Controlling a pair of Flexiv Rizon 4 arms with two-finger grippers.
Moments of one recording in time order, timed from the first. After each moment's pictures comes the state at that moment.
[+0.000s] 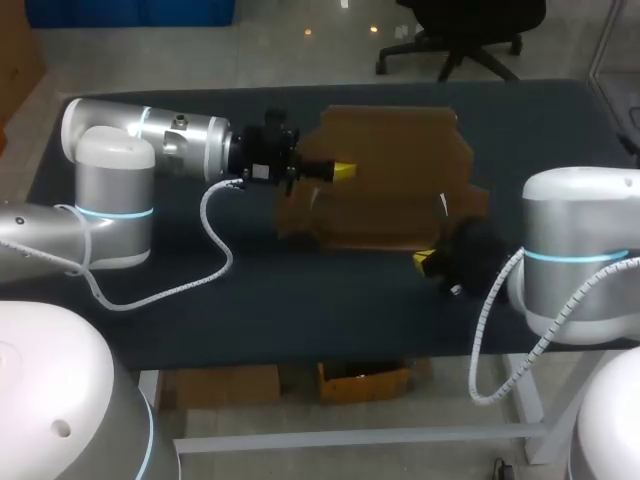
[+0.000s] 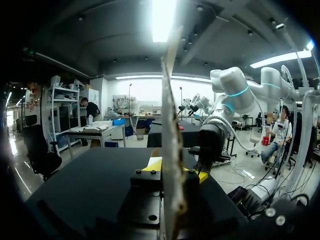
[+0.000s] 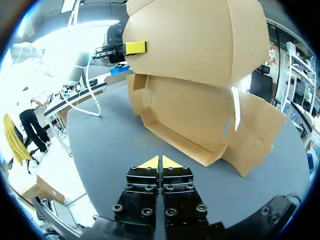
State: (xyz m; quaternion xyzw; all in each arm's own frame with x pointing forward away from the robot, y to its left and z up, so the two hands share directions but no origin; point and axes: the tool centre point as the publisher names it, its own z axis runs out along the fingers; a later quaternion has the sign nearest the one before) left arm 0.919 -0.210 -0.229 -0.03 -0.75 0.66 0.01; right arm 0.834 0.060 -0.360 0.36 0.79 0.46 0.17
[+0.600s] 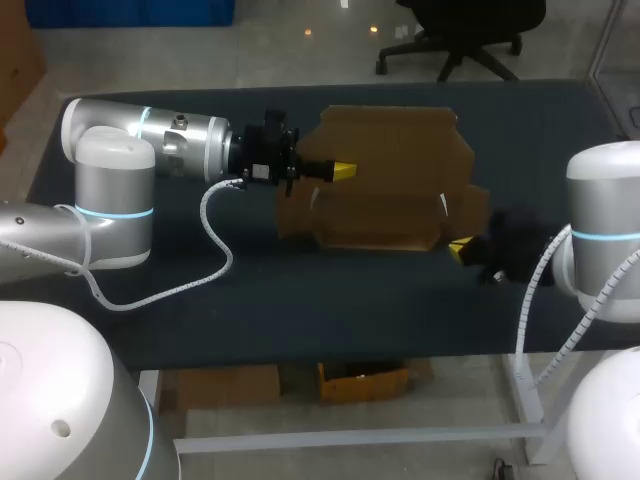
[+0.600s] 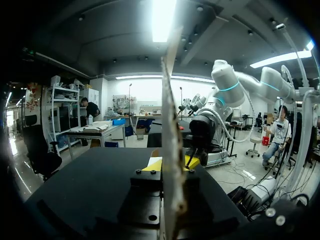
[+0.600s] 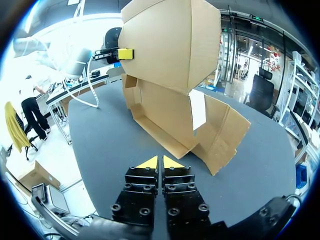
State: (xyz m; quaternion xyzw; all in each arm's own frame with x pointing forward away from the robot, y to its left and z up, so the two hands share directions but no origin) left arm 0.919 -0.210 -0.229 -0.03 -0.75 0.66 0.01; right arm 0.840 0.004 -0.342 0.33 0.82 0.43 0.18
